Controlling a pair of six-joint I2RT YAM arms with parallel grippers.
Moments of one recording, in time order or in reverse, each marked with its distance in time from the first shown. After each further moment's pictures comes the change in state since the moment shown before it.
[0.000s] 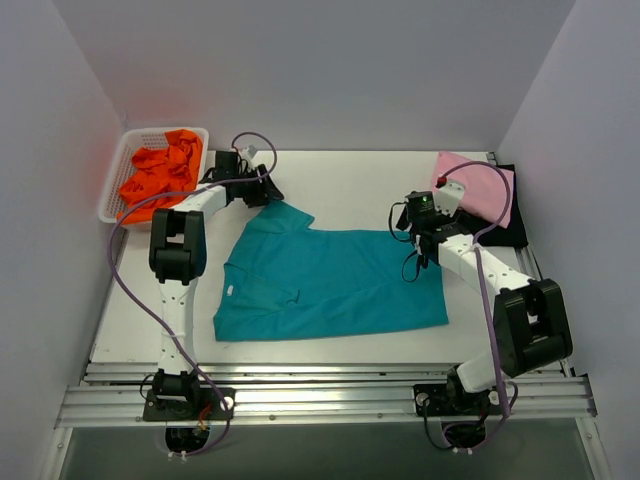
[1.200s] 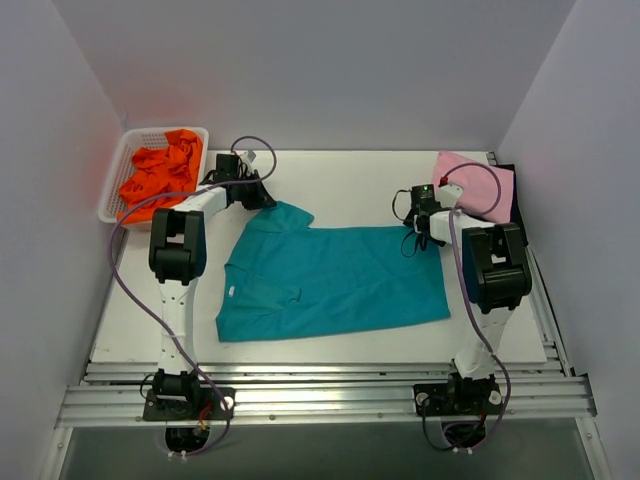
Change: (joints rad) left arm -0.002 -0.006 -0.032 -0.026 -0.054 -0.001; right arm -0.162 0.459 0.203 0.103 -0.096 0.032
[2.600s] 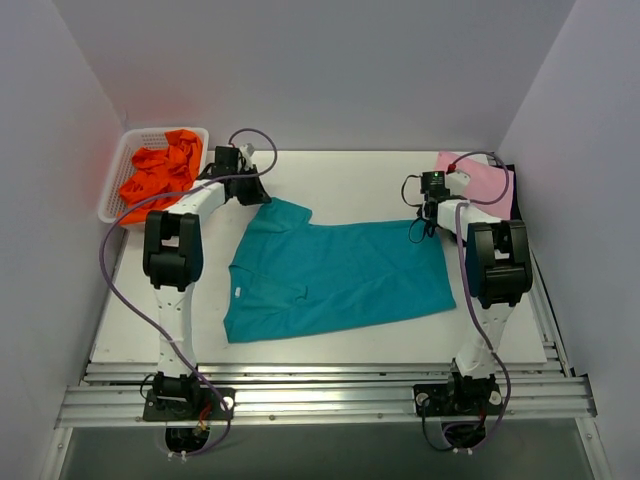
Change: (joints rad) left arm -0.018 -0.104 -0.027 -0.087 -0.122 0.057; right arm -0.061 0.042 0.125 -0.040 -0.089 -0.027
